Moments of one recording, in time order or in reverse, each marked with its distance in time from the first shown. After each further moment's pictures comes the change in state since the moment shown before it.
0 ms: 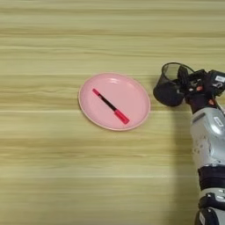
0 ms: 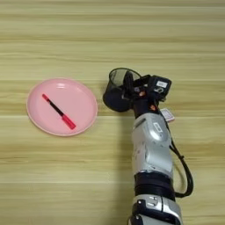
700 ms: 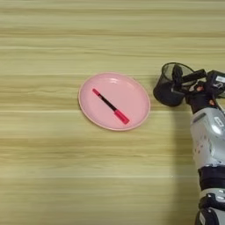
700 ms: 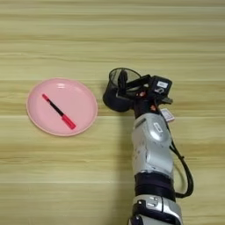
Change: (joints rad) arm 0.001 0.000 -0.003 0.003 0.011 0.015 -0.004
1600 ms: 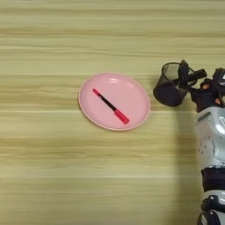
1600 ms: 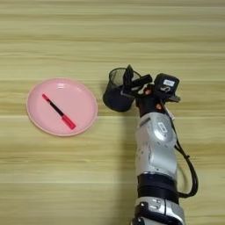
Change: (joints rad) arm 0.015 -0.007 -0.007 -0.059 -0.005 -0.016 -0.025
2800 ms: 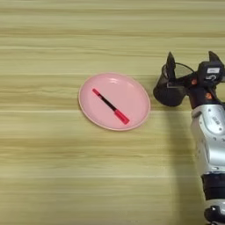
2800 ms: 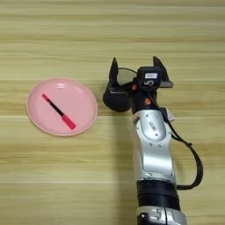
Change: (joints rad) arm 0.064 -0.014 0.104 -0.159 -0.161 -0.092 -0.029
